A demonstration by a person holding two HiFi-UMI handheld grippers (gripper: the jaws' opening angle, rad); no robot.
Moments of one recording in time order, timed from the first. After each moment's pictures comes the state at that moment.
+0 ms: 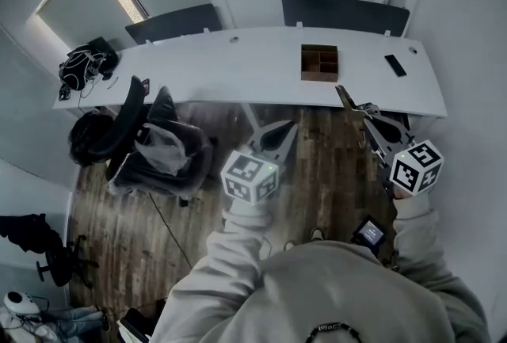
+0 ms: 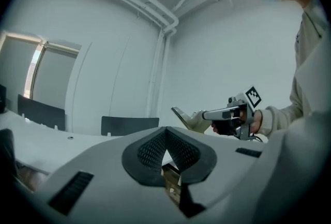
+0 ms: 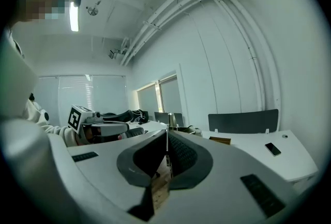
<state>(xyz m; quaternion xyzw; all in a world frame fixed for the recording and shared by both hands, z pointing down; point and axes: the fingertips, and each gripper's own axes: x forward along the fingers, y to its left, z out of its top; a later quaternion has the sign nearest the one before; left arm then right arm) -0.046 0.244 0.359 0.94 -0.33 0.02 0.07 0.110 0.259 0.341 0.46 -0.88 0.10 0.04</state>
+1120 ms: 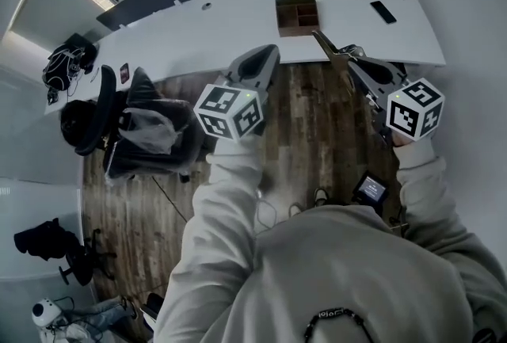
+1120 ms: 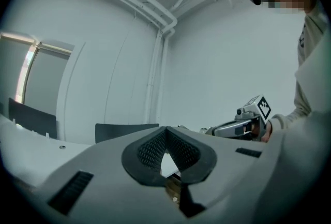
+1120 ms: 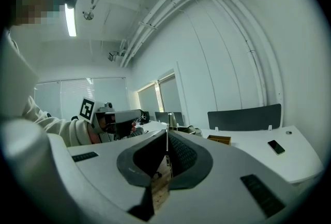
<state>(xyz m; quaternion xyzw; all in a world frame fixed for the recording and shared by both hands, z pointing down) 0.007 0.179 0.328 0.95 -0.32 0.00 0.05 0.142 0.231 0.351 0.44 -0.89 0.12 0.03</state>
